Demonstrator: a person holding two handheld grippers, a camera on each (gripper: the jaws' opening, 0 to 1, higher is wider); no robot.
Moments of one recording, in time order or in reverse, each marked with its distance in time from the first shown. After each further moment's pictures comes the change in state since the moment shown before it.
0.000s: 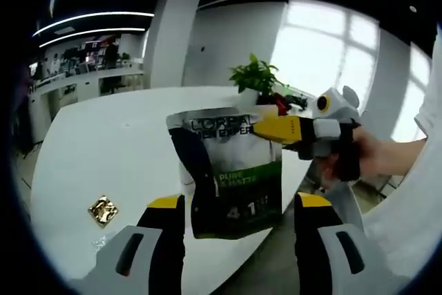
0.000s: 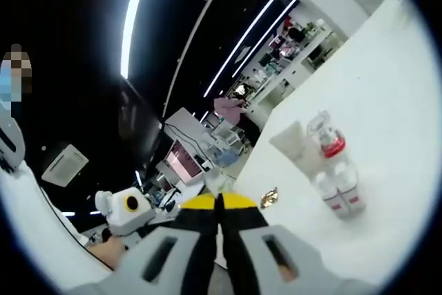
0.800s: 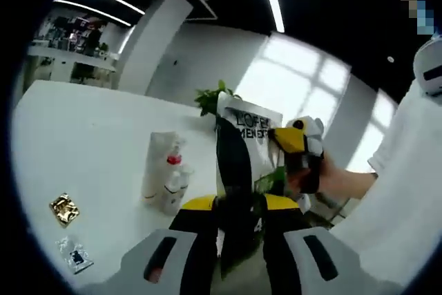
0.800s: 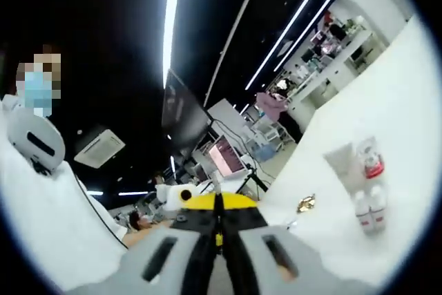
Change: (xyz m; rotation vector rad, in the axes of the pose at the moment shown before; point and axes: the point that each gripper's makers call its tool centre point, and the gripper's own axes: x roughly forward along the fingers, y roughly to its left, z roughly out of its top) left arm -0.032 -0.031 0.031 -0.189 -0.156 -0.338; right arm -0.016 0.069 0.019 -0.075 0.036 0.254
